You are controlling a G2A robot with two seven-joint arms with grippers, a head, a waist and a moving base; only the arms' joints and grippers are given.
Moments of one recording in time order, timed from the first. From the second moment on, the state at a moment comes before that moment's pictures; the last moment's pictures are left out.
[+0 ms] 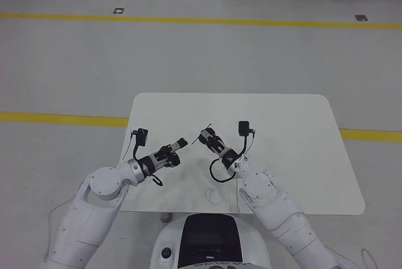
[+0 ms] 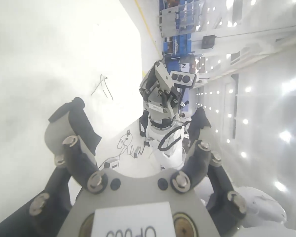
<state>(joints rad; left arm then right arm) 1.49 -1.12 -1.32 -1.65 -0.17 -0.04 -0.71 -1.34 -1.39 0.99 -1.39 -0.08 -0.25 0.13</state>
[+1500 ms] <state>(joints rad) 1.36 -1.15 -1.17 -1.41 -0.39 -0.30 -0.72 -1.32 -1.42 0.94 -1.31 0.02 -0.29 0.11</state>
